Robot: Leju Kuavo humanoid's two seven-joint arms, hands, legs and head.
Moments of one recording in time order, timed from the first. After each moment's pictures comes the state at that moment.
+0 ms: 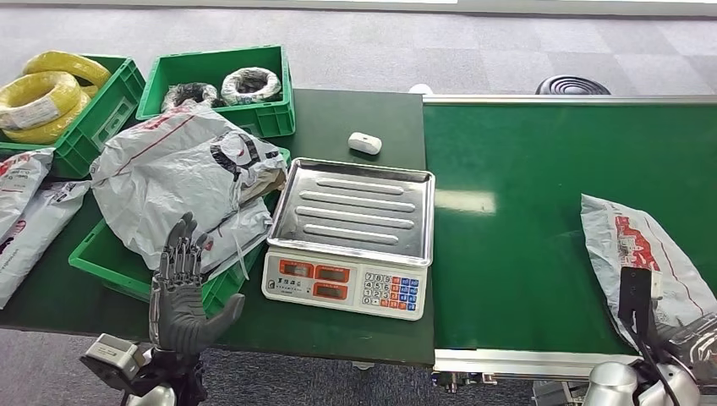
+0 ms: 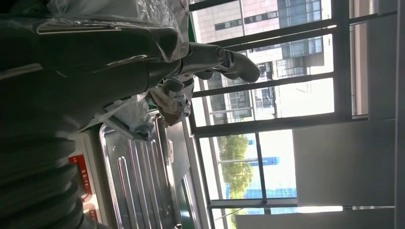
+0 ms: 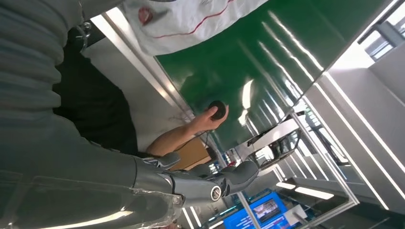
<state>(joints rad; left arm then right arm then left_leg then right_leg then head) 0.05 -0.10 -0.22 -1.66 0.08 0.08 -0.70 -0.27 0.12 -0.83 -1.16 1.34 -0.70 -0.21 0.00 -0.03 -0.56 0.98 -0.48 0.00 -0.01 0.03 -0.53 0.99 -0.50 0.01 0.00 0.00</state>
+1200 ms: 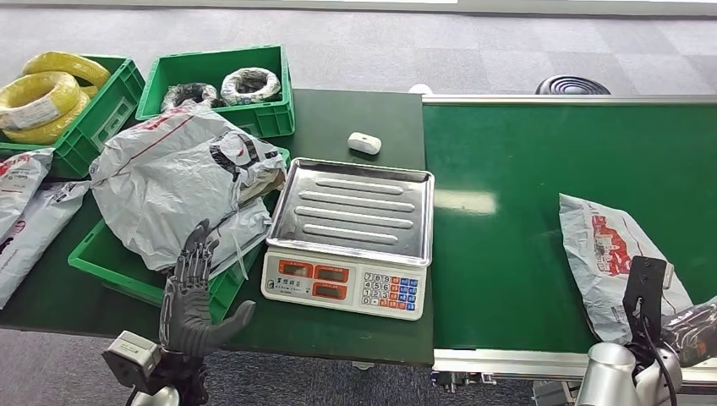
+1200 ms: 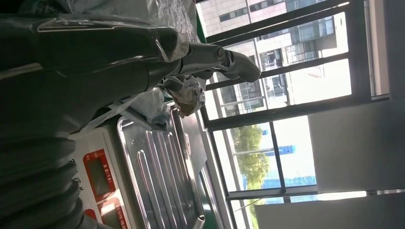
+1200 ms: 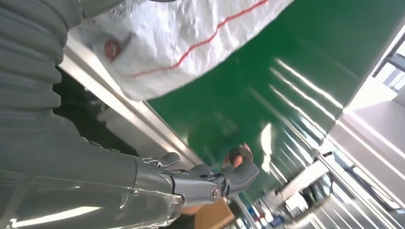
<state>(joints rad) 0.05 -0.10 -0.20 -1.61 0.01 0.05 -0.70 -0.37 0.03 -0.79 -0.91 1.09 -0.68 -0.21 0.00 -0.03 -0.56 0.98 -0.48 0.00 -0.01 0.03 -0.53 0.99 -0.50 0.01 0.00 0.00</state>
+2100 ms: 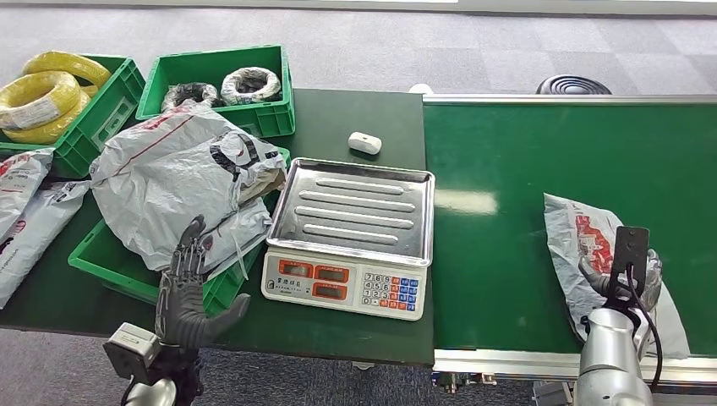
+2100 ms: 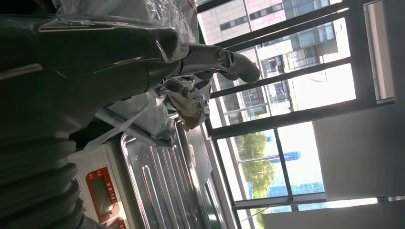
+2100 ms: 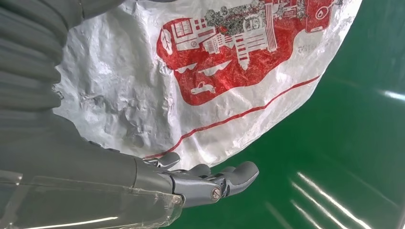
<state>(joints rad) 0.01 -0.06 -0.20 -1.57 0.02 0.10 -0.70 -0.54 -0.10 -0.69 -0.59 0.84 -0.39 -0.18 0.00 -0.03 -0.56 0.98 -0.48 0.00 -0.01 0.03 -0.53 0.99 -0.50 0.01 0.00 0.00</state>
